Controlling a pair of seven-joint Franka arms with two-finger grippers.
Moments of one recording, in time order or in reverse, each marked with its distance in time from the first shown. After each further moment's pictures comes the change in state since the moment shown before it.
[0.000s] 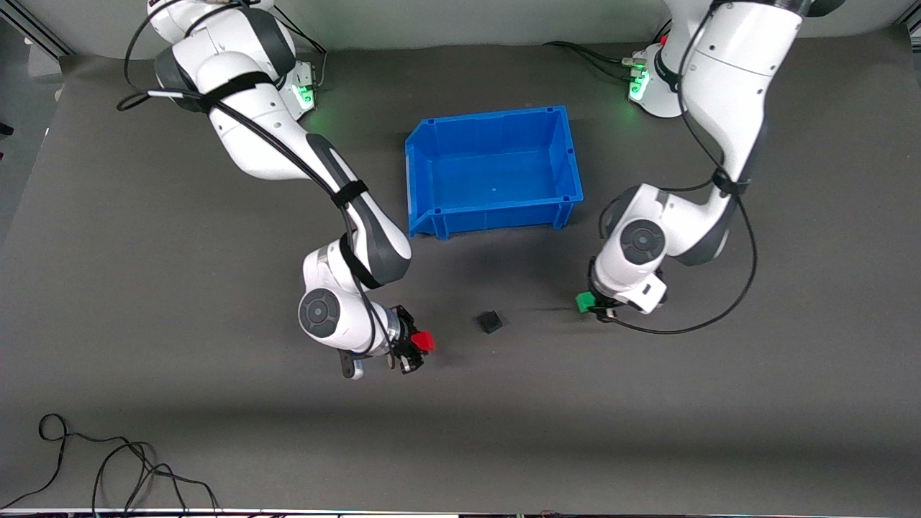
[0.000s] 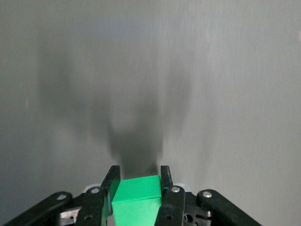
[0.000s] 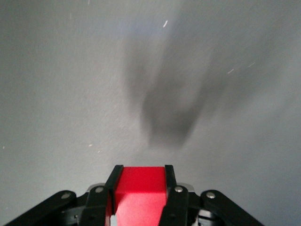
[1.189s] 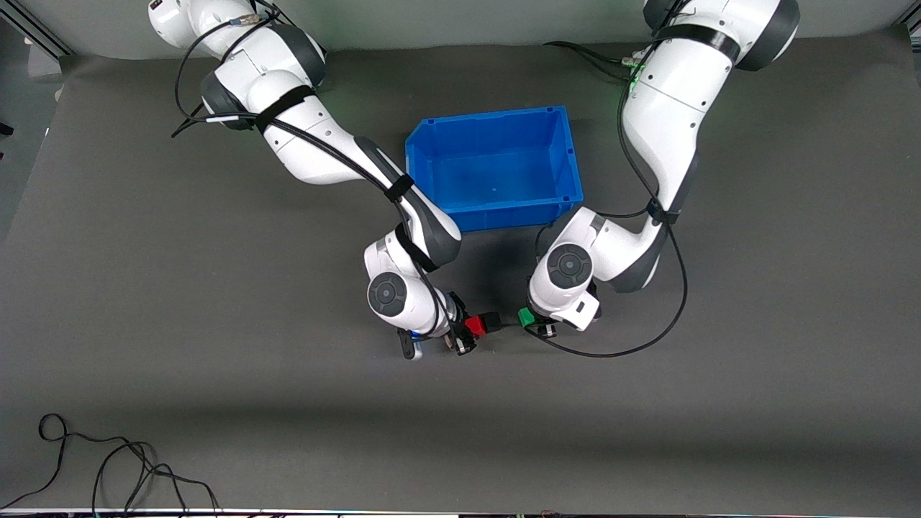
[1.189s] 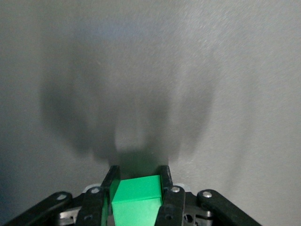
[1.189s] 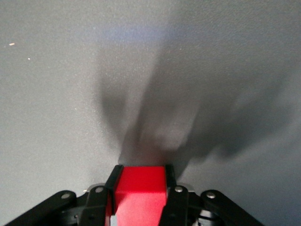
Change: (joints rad) left arm -0.131 0.244 0.001 0.364 -0.031 -0.129 -0.156; right arm 0.101 0.126 0.036 0.111 0.000 0.049 0.071
